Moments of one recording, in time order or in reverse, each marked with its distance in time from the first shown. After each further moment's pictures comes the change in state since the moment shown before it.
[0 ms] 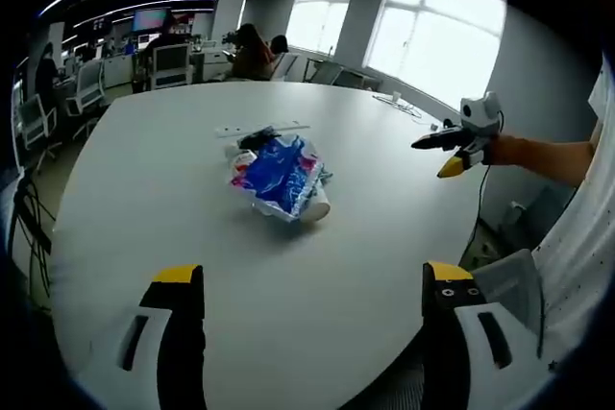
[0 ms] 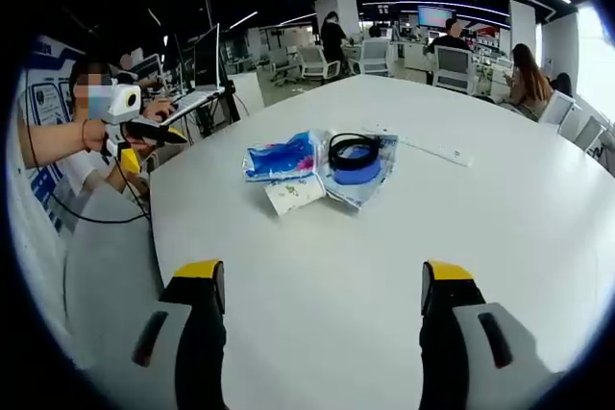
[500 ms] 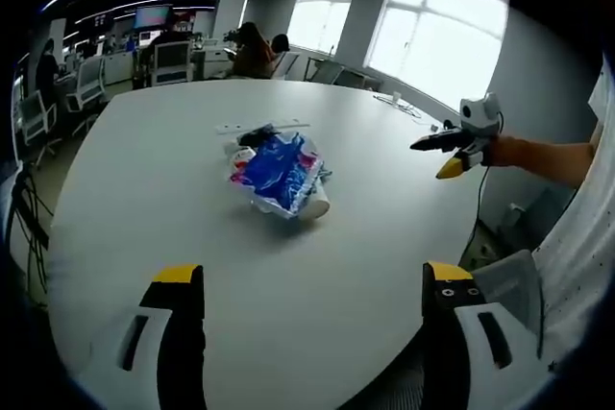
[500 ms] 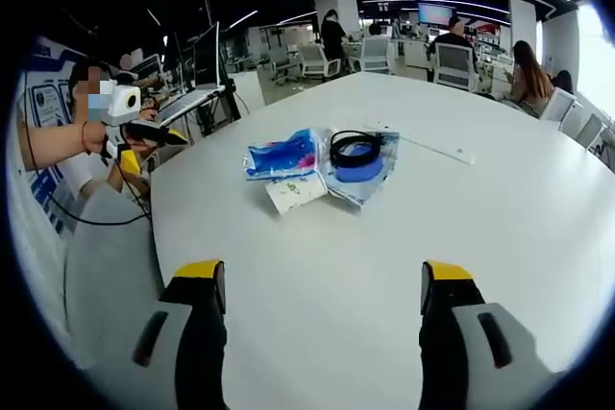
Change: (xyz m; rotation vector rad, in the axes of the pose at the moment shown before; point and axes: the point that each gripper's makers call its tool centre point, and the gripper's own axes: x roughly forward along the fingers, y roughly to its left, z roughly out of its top) left arm 0.003 0.000 -0.003 -0.012 0.003 -0.004; right arm 0.005 0.001 -0.001 0.005 0.003 0.007
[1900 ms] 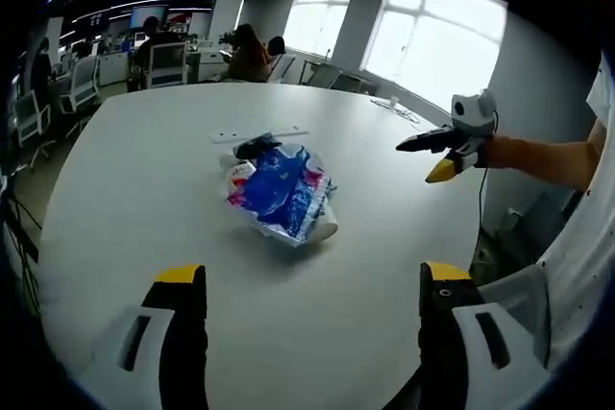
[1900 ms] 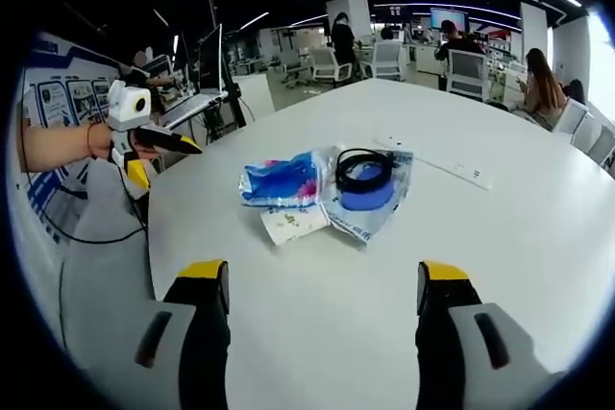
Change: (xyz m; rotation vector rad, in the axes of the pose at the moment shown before) left arm 0.034 0.017 0.026 0.001 -0.018 -0.029; right arm 0.044 -0.004 0.042 -0.030 -0.020 0.046
